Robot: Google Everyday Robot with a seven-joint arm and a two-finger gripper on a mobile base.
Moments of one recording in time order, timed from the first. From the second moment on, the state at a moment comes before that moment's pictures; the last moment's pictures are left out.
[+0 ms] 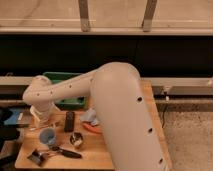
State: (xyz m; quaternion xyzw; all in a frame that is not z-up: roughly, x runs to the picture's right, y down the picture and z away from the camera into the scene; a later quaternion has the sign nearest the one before) arm -0.306 0.156 0.793 -0.33 0.04 0.37 0.87
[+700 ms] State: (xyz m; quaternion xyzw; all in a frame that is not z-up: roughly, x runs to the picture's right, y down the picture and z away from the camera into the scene) arm -0.290 0.179 0.820 -0.36 0.07 0.38 0.85
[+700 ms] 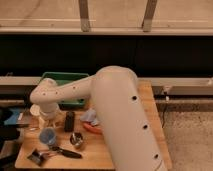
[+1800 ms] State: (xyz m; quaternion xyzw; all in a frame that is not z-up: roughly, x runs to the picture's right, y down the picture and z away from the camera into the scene) arm -0.288 0.208 0.832 -0.39 0.09 0.39 0.83
